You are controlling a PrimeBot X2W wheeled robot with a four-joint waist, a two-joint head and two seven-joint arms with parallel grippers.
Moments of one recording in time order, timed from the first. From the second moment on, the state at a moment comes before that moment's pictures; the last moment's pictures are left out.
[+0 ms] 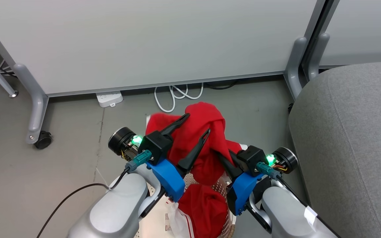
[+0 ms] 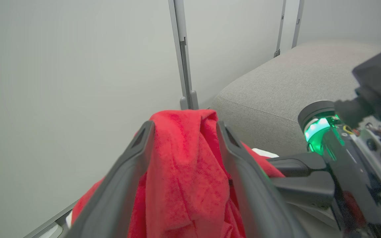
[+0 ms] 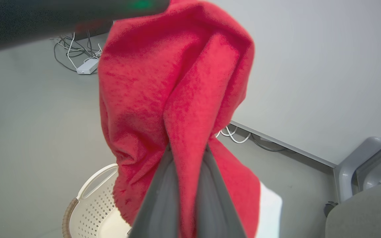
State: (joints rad) left arm -0.67 0.13 -0.78 0.58 -0.37 -0.13 -0.26; right arm -0.57 -0.05 0.57 0.81 0.12 0.13 -0.26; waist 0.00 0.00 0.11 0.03
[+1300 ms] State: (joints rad) left arm -0.69 0.14 -0.85 0.57 -0.36 -0.13 -0.26; right arm -0.46 -0.05 0.11 0.48 0.07 0.13 -0.26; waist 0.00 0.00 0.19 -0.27
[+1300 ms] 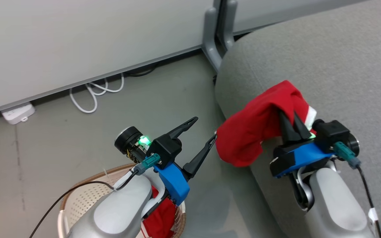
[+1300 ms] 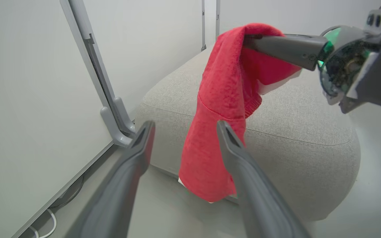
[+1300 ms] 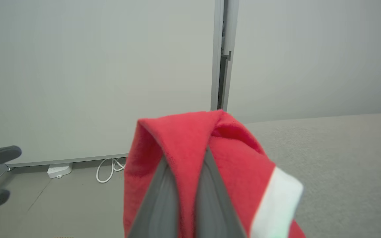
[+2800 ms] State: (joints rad) left arm -0.87 0.21 -0.95 0.53 -0.38 -0.11 -0.25; right arm -0.69 -0.11 -0.26 0.15 0.04 0.13 -0.26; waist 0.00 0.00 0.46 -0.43
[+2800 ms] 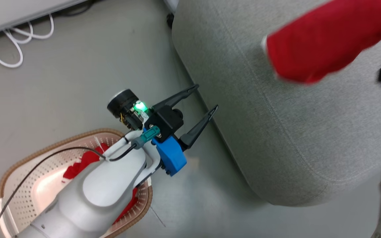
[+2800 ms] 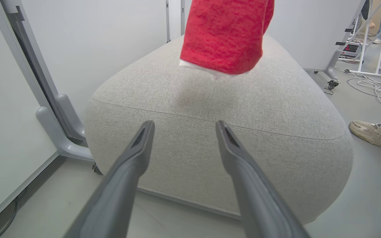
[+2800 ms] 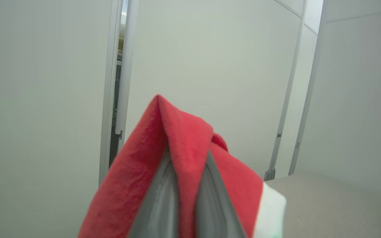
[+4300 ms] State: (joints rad) left arm -1.02 0.31 -0.96 0.38 -0.34 -0.08 -0.20; right arm -0.87 -0.31 -0.56 0.66 -0.01 0.13 -0.26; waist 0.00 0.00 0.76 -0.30
